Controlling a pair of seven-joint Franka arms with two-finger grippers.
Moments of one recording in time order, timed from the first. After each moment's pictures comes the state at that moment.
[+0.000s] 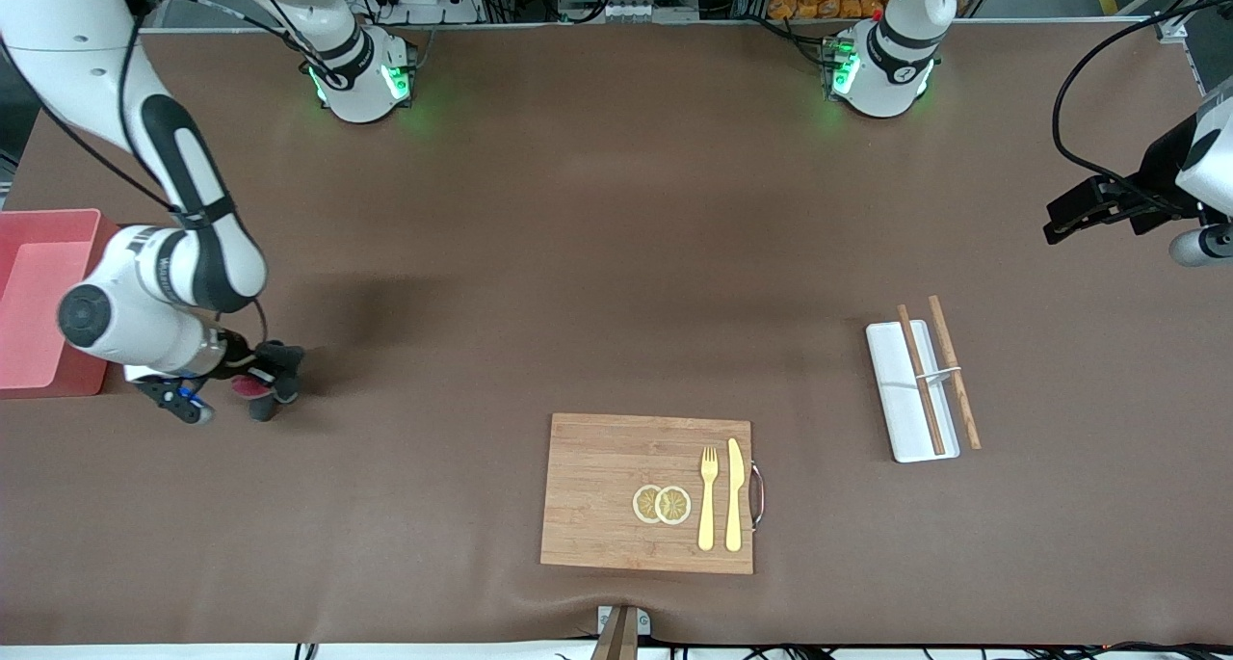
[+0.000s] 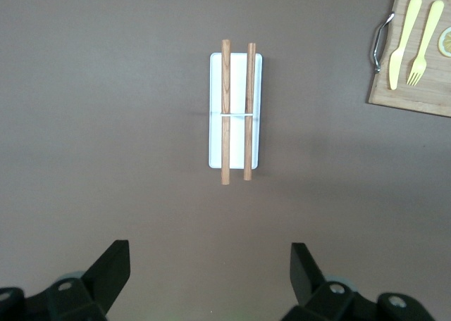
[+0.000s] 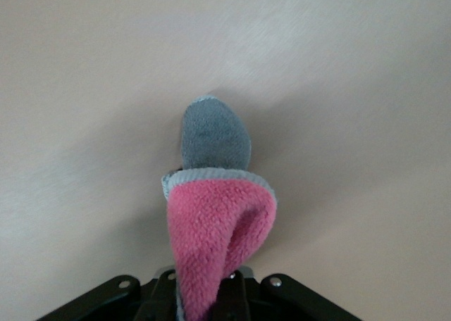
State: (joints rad) left arm 0.04 0.03 -0.11 -1.52 0.01 1.54 -0.17; right arm -0.06 0.50 0.00 -1.95 0.06 2.36 0.49
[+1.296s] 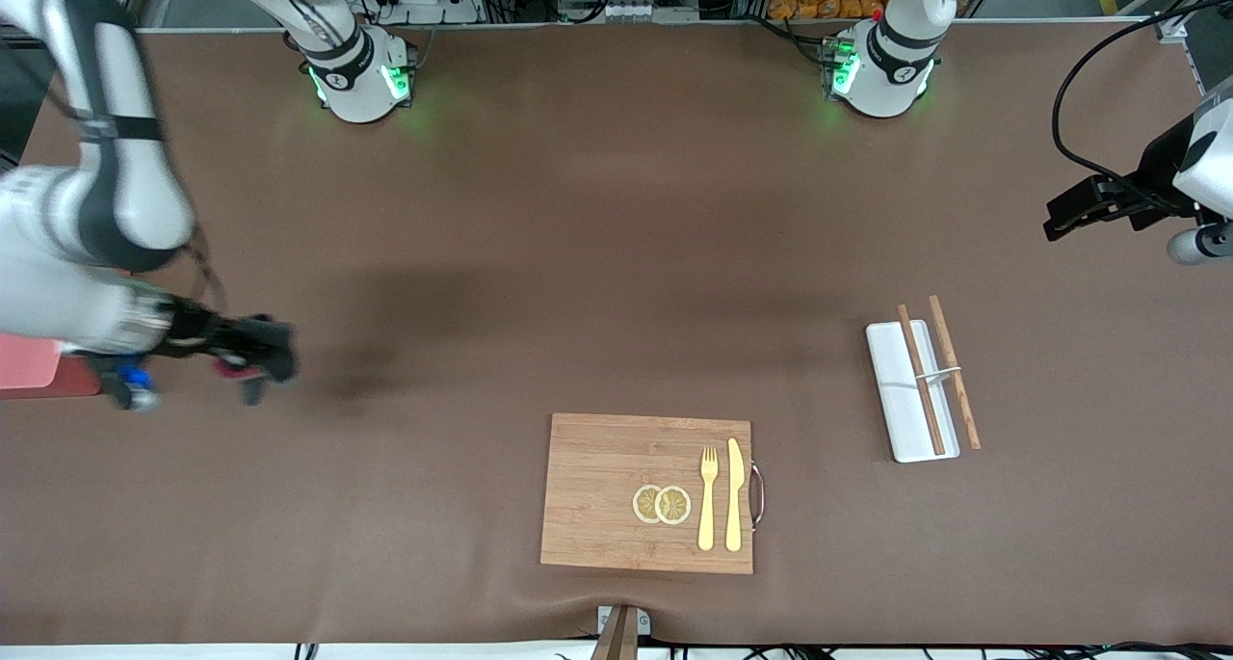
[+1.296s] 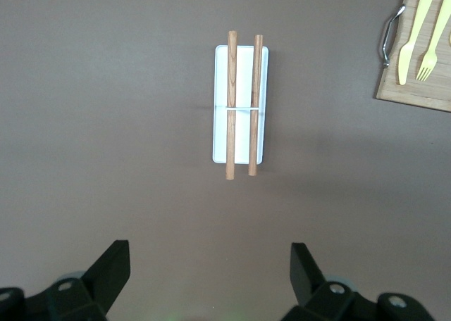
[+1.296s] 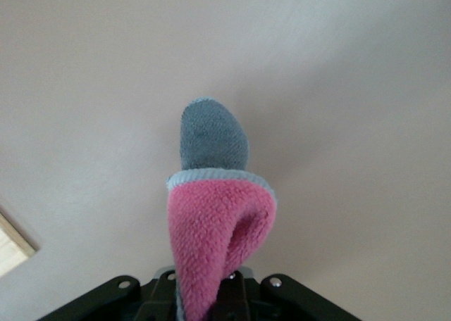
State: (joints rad) left arm 0.00 0.02 -0.06 -1.55 0.01 1.54 -0.17; right arm -0.08 0.30 -0.08 -1.75 0.26 1.94 0.30
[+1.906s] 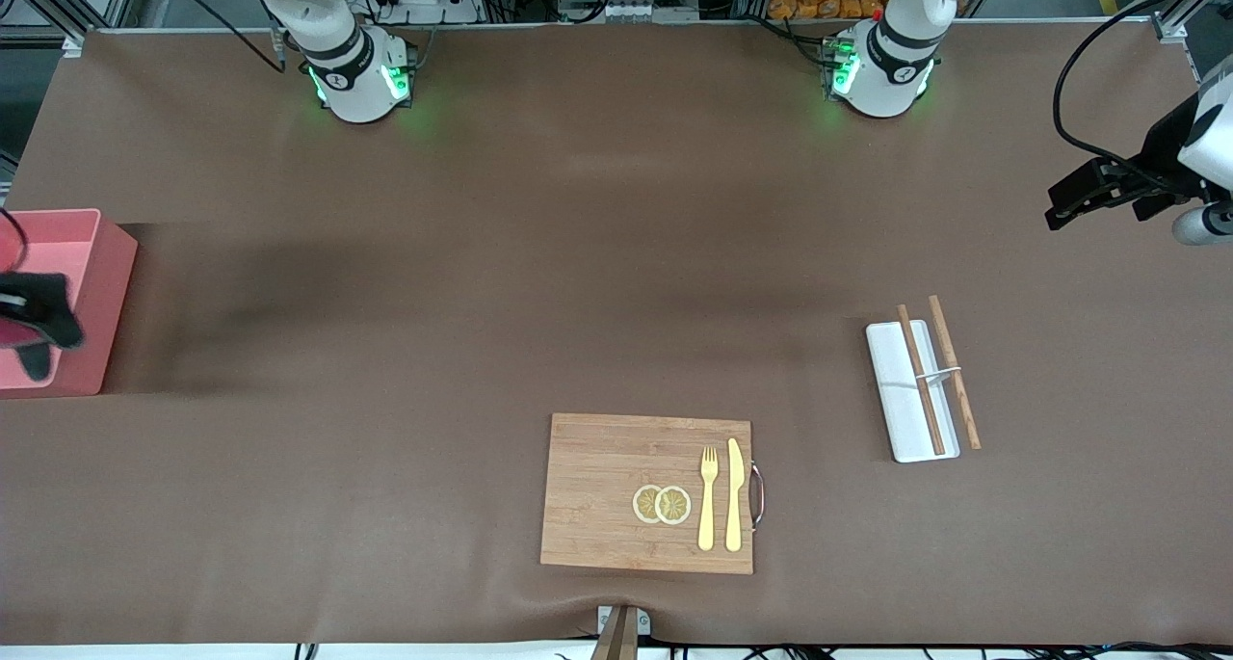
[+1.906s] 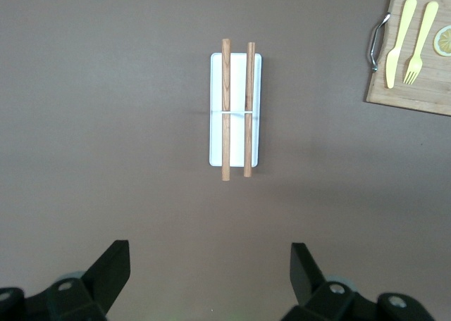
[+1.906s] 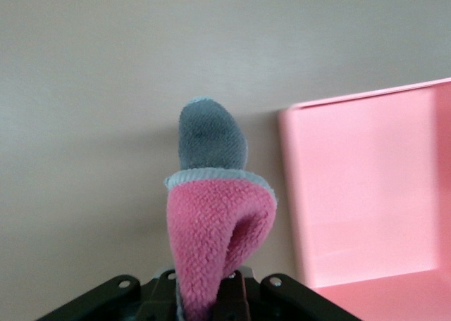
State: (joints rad) left arm 0.00 -0.01 -0.07 -1.55 0.01 1.54 -0.17; right arm -0.43 0.31 -0.09 -1.63 -0.03 1.89 -0.42
